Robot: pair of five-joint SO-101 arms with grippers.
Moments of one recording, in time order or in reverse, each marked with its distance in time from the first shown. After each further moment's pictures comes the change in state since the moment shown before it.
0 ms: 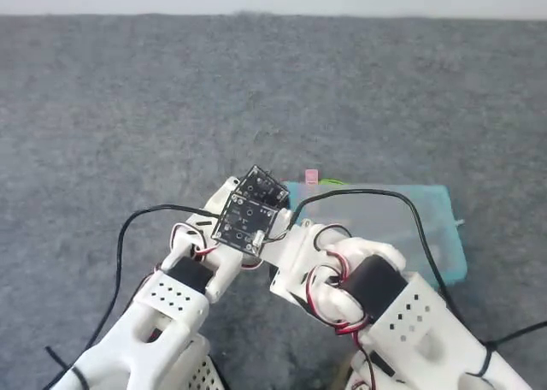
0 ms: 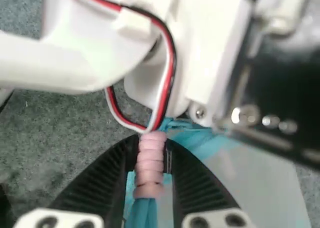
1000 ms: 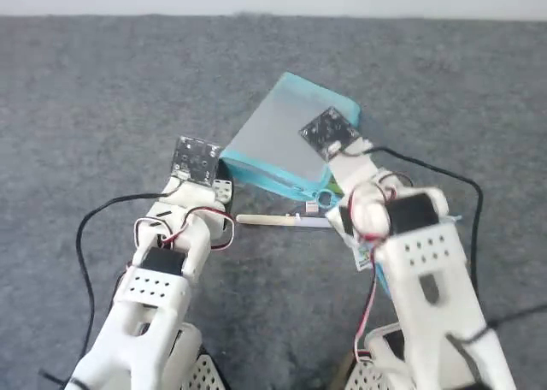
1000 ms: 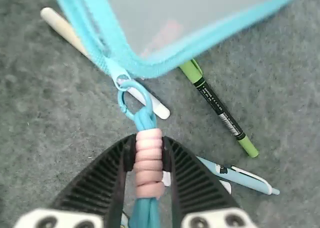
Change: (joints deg) left arm -17.5 0.0 -2.2 4.0 13.5; right arm 32.0 16.4 -7.4 -0.6 0.6
